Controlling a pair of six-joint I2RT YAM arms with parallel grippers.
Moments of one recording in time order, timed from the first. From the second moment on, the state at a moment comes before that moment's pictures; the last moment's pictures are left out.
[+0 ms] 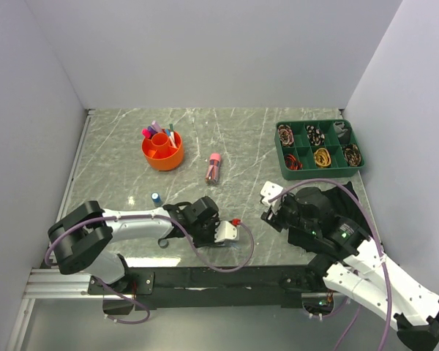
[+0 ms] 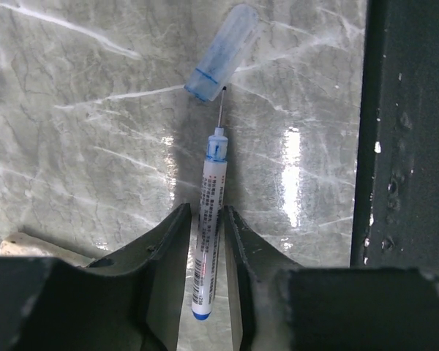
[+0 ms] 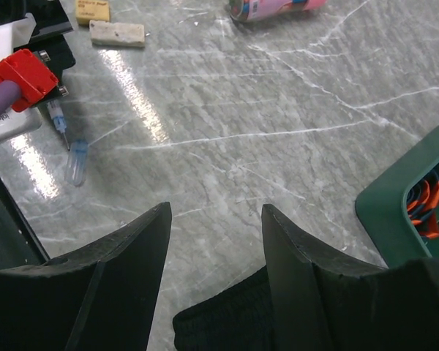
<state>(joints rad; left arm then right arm) -1.04 1.49 0.71 -0.23 0.30 0.51 0.72 0.61 0.66 -0.59 -0.10 -0.40</state>
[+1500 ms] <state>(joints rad) -0.24 1.34 0.99 -0.55 0.70 0.39 0.94 1.15 0.68 -0.40 -0.18 -0.09</state>
